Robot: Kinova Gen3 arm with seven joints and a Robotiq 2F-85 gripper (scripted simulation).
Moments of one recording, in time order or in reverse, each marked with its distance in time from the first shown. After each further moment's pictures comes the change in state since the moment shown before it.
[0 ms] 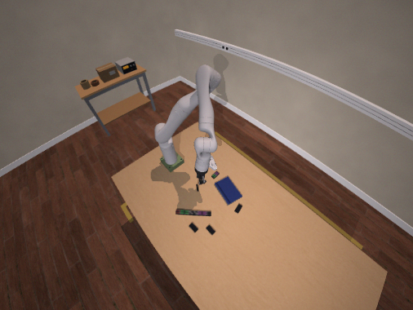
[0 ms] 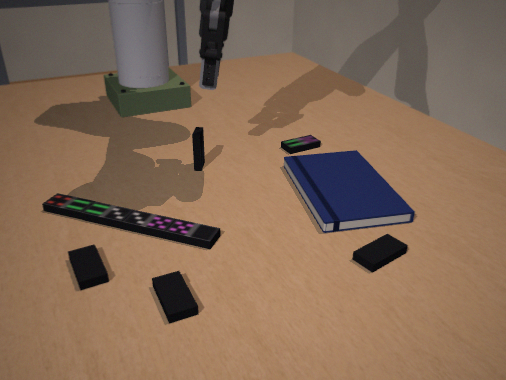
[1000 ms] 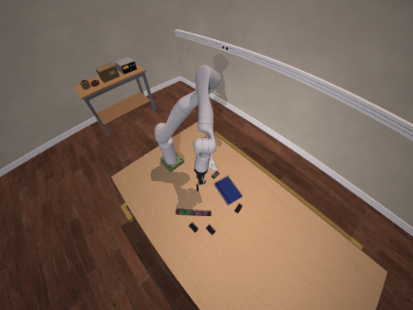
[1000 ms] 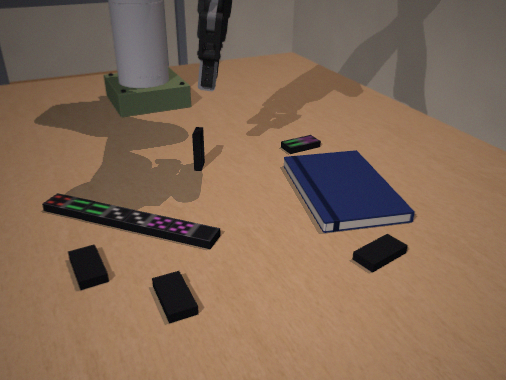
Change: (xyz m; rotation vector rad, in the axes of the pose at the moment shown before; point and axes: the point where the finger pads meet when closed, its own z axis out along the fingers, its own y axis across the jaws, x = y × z) arm -0.001 0.000 0.002 0.002 0.009 0.008
